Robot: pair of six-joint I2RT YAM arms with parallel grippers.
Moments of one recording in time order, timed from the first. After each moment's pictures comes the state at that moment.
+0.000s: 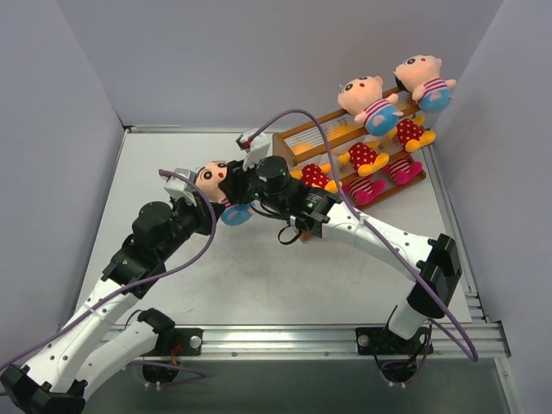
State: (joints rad) left arm -0.56 0.75 0.79 -0.22 -0.02 -0.38; right arm 0.98 1.63 1.47 -0.09 0.15 0.34
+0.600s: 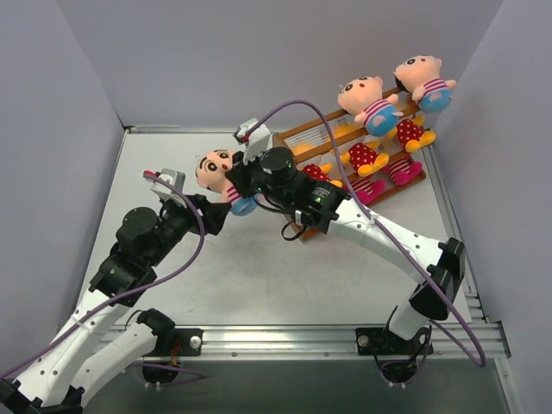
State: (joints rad) left arm -0.57 0.69 0.83 -0.22 -0.03 -0.36; right arm 0.98 1.62 1.55 -0.17 0.16 0.20
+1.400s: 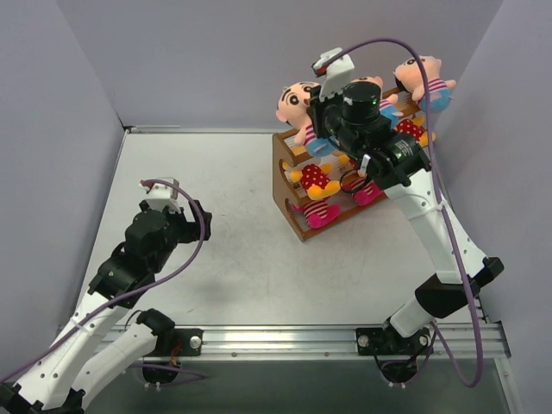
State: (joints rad) left arm -0.55 0.66 0.82 -0.47 -0.31 -0.36; right arm 0.64 1.57 1.98 -0.61 0.21 -0.06
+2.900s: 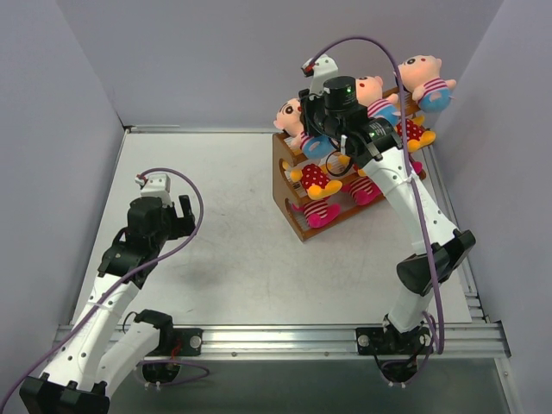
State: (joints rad) left arm -0.27 0.79 0.78 -0.52 -0.22 -0.28; right arm 0.55 1.76 2.04 -0.66 0.14 0.01
